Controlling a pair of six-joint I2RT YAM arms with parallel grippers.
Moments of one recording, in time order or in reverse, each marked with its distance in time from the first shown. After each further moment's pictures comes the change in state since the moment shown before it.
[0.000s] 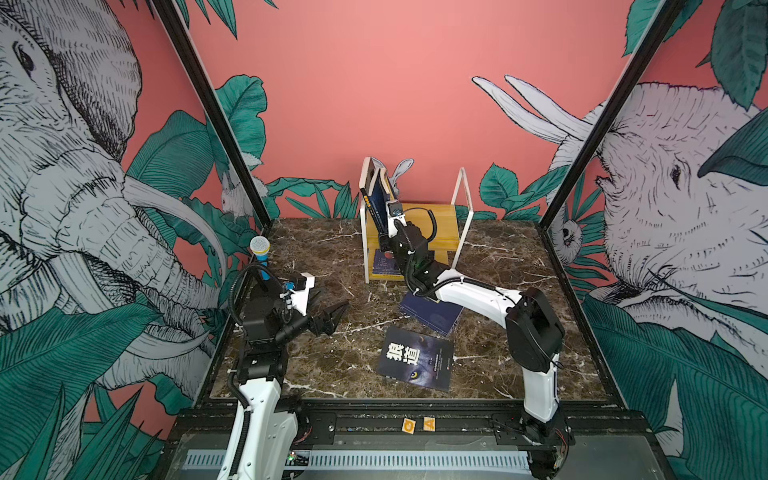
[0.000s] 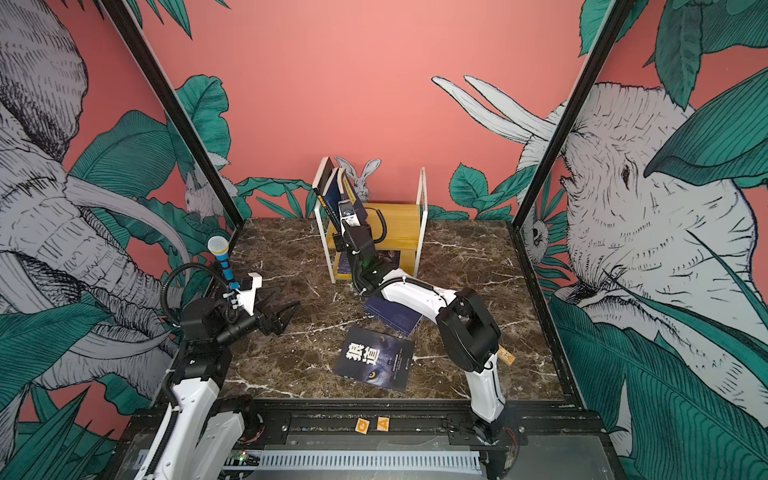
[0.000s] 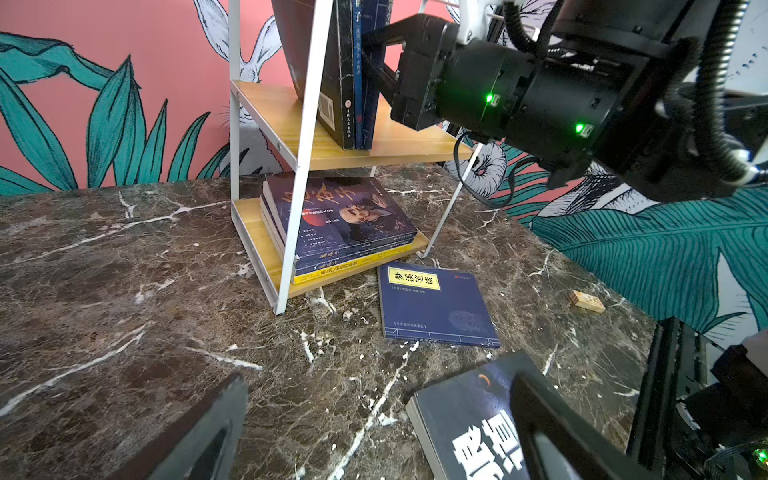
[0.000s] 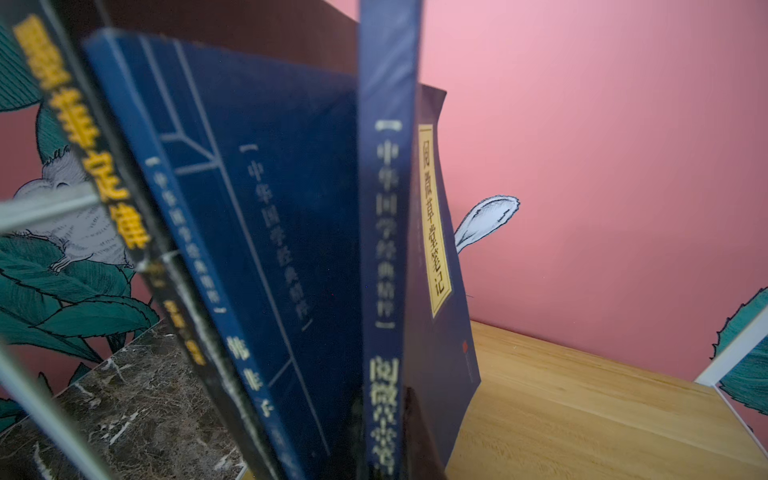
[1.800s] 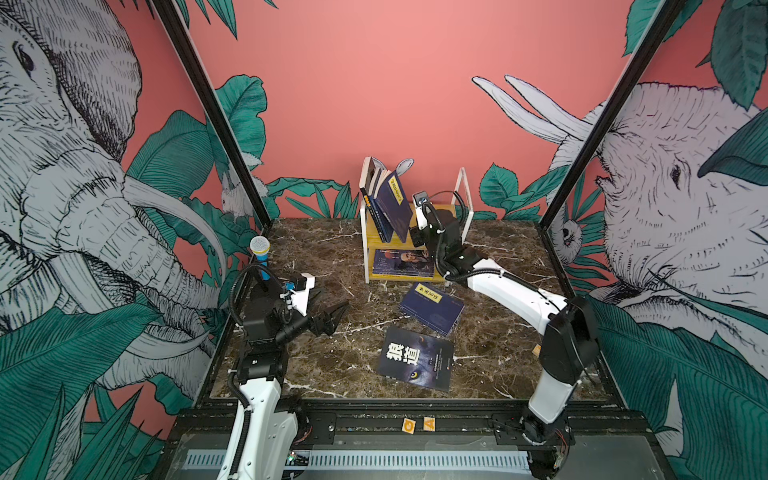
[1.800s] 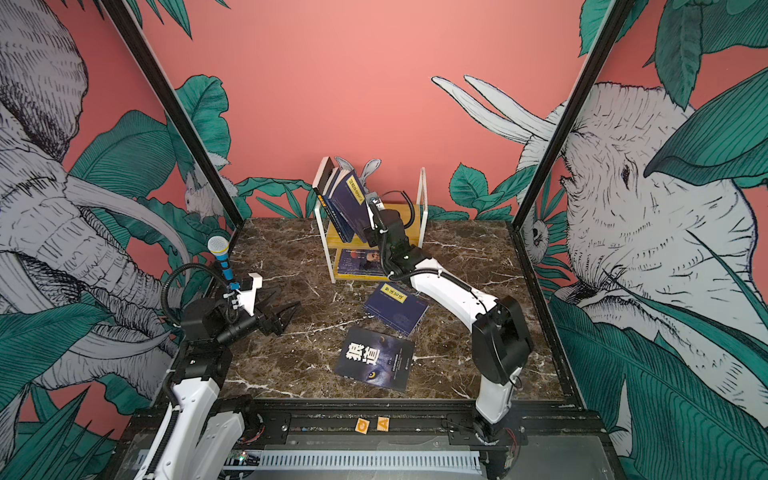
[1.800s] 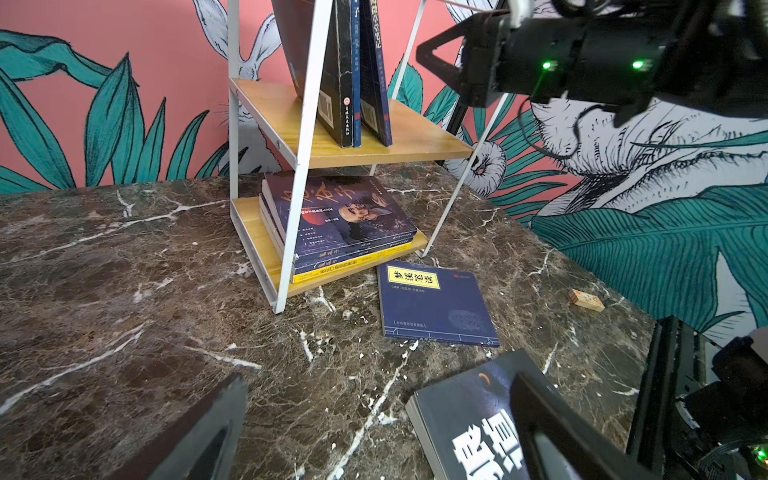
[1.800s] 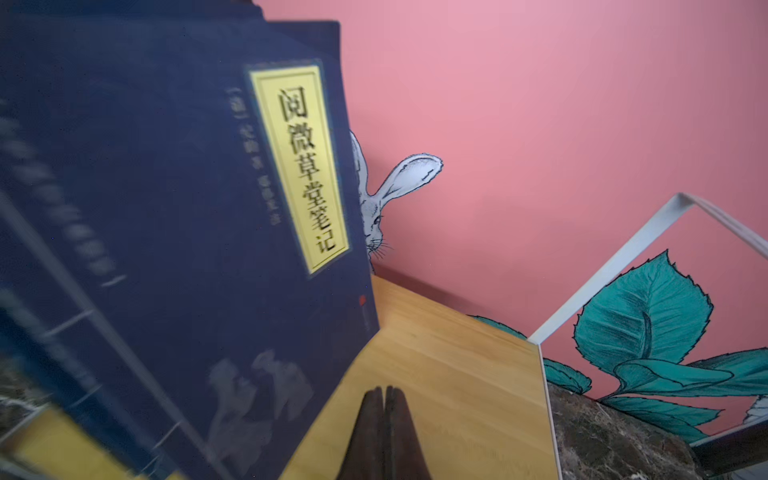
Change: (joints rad) left arm -0.001 0.002 -0.005 0.005 0.003 0.001; right arm -0.163 -0.153 -0.002 -0.381 -0.079 -0.106
